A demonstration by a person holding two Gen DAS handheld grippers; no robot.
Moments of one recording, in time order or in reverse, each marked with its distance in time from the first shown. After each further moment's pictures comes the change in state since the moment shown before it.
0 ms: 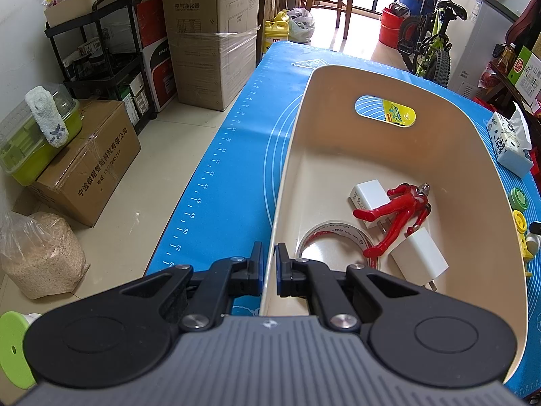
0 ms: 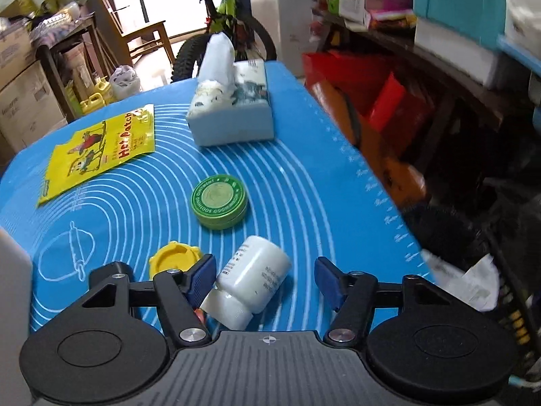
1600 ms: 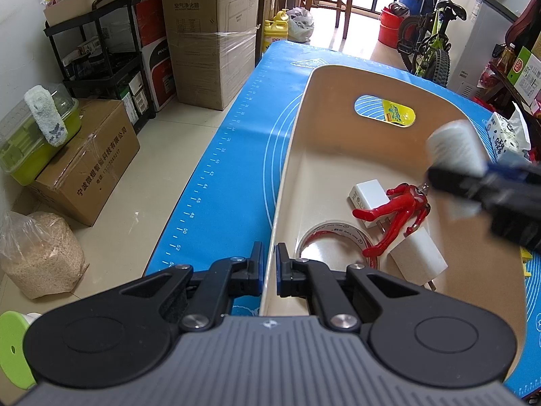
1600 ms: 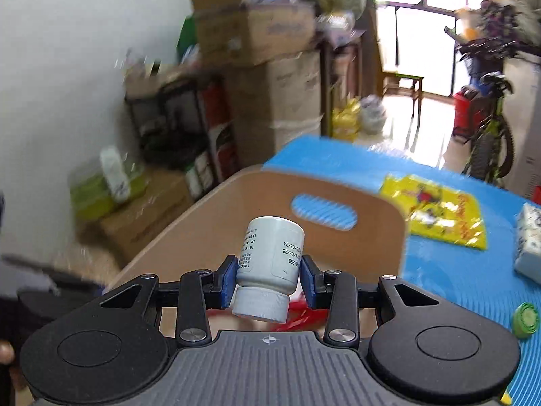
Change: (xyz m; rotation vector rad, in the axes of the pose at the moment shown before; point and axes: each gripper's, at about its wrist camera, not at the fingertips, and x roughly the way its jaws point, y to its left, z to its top) left arm -0.001 0.002 0.000 -0.001 0.000 -0.002; right arm -0.136 0.265 -0.068 -0.656 -0.098 0.580
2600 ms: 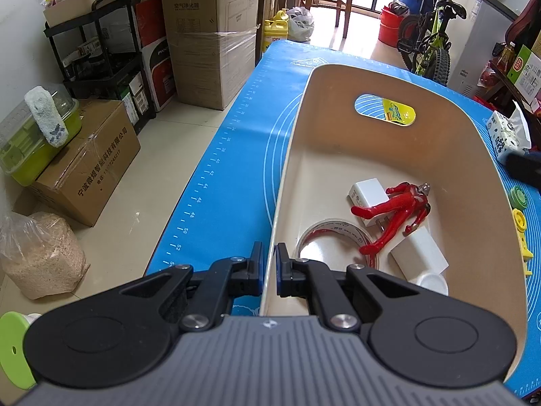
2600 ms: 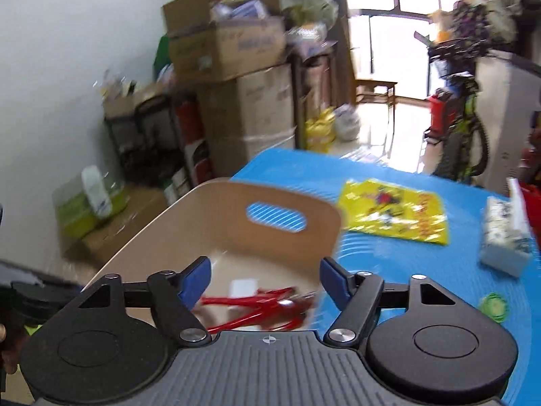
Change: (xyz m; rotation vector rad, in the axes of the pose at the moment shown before) left arm 0.001 -0.005 -0.001 0.006 0.001 0.007; right arm -0.056 -0.061 -0.010 0.088 -0.125 -0.096
